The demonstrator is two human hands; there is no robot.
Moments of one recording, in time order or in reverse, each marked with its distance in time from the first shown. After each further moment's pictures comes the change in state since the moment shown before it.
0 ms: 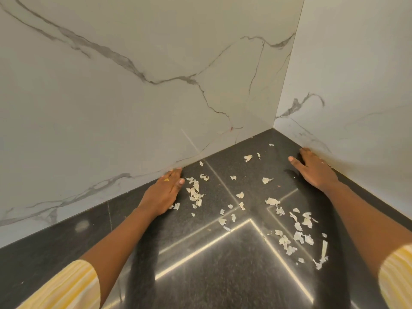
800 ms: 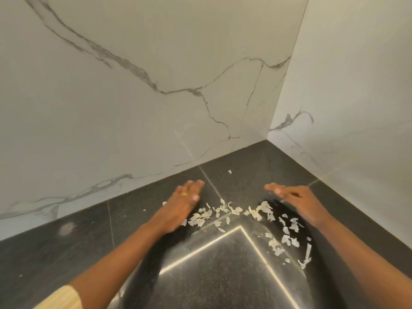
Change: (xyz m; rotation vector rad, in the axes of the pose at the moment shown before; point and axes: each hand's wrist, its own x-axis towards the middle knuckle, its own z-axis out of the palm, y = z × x) left_hand -0.043 0.046 0.004 -0.242 -0.049 0.198; right_hand -0.110 -0.053 -0.024 0.594 -0.189 -0.299
